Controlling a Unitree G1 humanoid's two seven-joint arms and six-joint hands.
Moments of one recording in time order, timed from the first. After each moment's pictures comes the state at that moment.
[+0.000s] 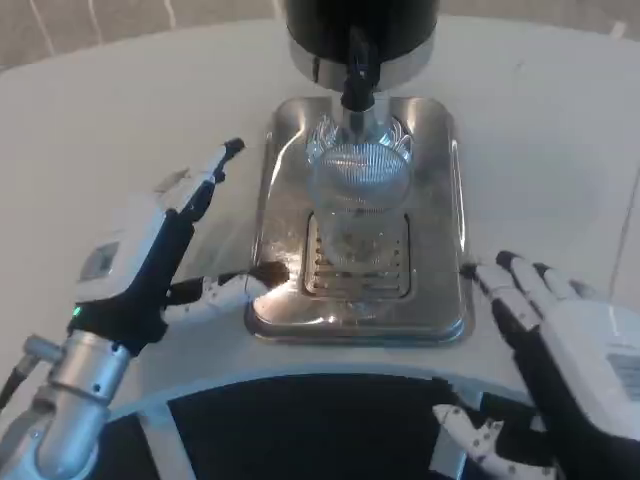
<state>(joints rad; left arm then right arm) -0.66 0.54 -0.22 0.97 0.56 -0.86 0.51 0.30 0.05 0.28 -1.03 -1.42 0.21 0.57</state>
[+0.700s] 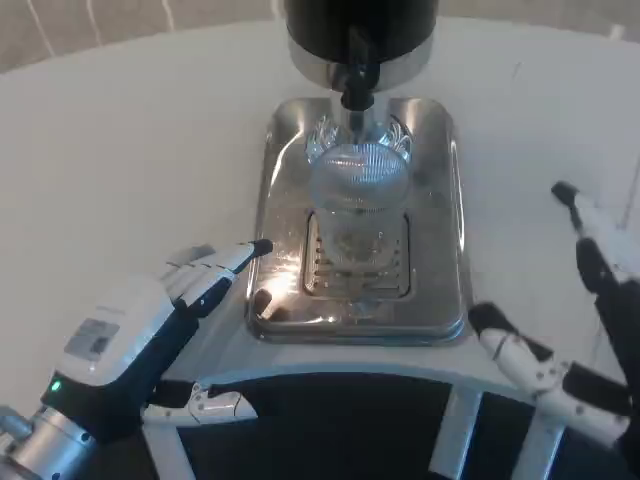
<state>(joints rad) -0.42 0.68 -0.23 0.72 0.69 -0.91 0.51 0.21 0.06 0.09 -1.02 -1.00 0.28 0.42</state>
